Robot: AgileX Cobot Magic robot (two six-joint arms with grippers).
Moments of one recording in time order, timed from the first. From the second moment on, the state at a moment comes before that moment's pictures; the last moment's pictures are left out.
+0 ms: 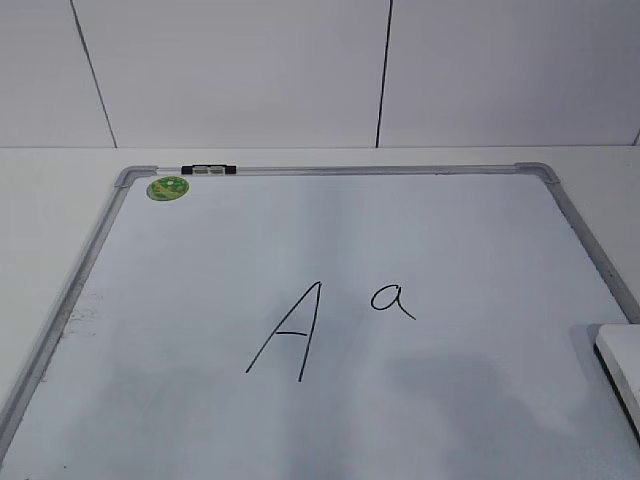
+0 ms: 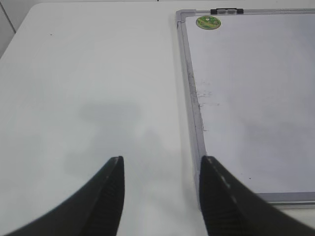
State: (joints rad) left arm 0.00 0.01 -0.51 -0.06 1.11 -0.01; right arm 0.05 -0.02 -0.50 -0.12 1.14 -0.01
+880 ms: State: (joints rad) left arm 0.00 0.01 -0.51 -0.06 1.11 -0.01; right arm 0.05 0.26 -0.58 -0.06 1.05 -0.01
